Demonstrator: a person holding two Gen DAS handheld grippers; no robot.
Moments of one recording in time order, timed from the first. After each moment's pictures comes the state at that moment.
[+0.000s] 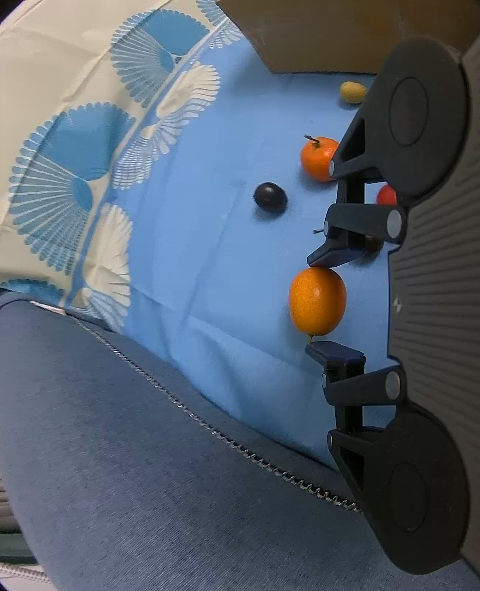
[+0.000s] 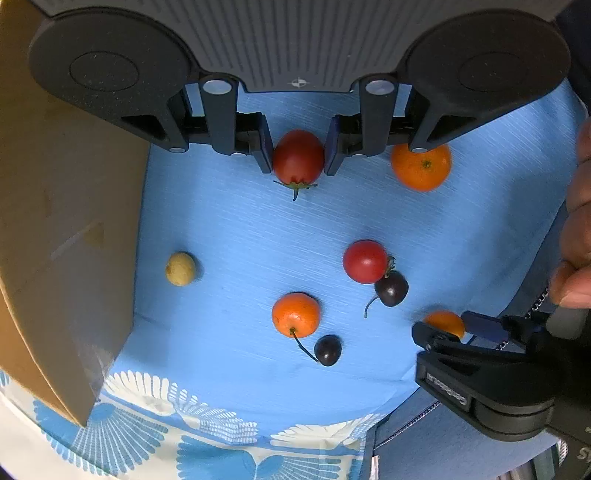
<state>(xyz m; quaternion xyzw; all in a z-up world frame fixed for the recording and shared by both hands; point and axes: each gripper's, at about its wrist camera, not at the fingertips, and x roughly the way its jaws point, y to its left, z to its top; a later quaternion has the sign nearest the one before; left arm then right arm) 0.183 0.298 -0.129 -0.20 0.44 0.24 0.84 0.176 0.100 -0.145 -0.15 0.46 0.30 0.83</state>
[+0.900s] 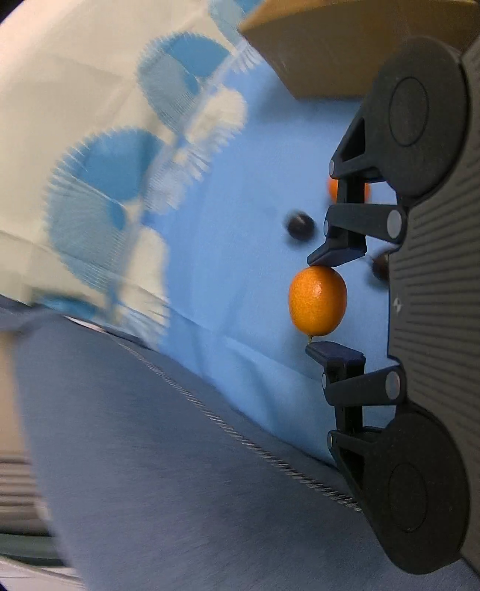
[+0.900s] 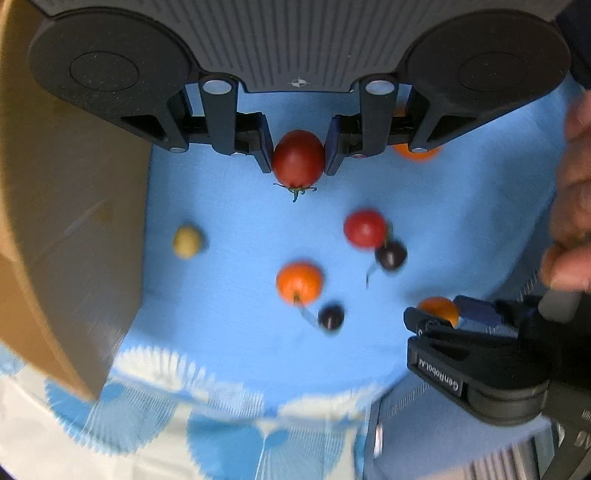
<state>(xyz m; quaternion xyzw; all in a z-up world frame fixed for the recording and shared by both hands) 0.169 0.286 -0.104 -0.19 0.36 0.22 0.89 0.170 0.101 -0.130 -0.12 0.41 0.29 0.86</state>
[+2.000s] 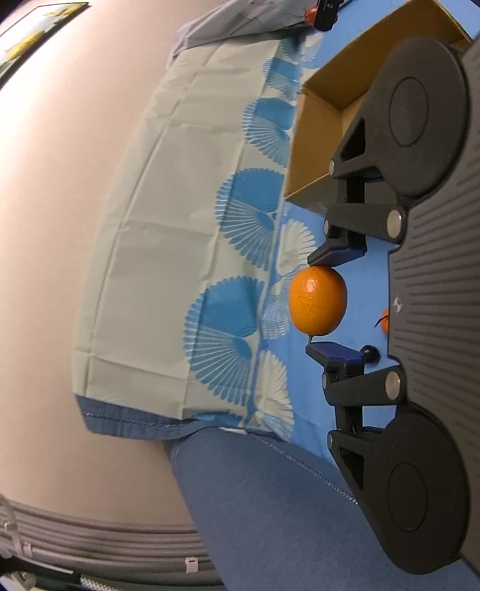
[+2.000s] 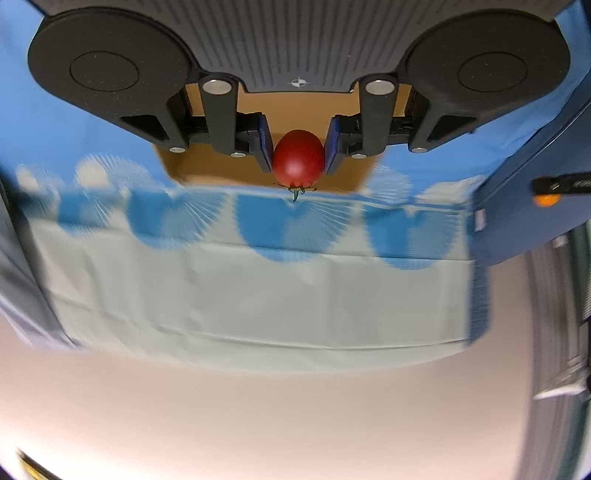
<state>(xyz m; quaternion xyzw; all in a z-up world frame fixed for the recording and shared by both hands) 0.095 0.177 -0.033 -0.11 0.18 0.12 0.97 0.173 -0.154 -0.014 0.00 0.16 0.20 0.97</state>
